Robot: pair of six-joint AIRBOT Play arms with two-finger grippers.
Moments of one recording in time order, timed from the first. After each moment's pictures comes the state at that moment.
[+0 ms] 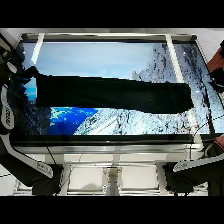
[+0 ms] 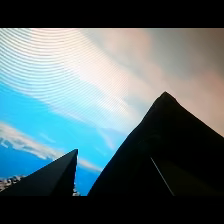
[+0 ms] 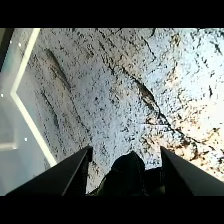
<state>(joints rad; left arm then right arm) 0.34 -1.83 1.73 1.49 -0.82 -1.75 -0.70 -1.70 1.55 -0.91 0.83 1.59</state>
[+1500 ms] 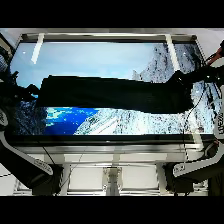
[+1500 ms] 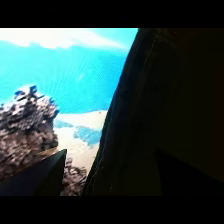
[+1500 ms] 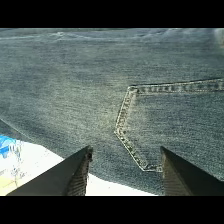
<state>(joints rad) 0.55 -2.00 1.77 1.06 -1.31 -1.19 -0.32 -1.65 1.59 -0.99 1.39 1.38</state>
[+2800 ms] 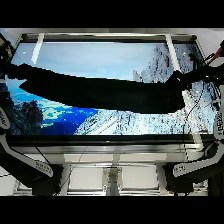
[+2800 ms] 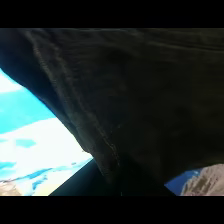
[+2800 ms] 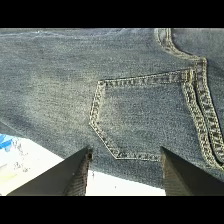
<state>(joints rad) 0.40 -1.84 2.06 1.08 -1.55 -1.18 -0.31 -1.65 1.59 -0.99 1.42 1.39</state>
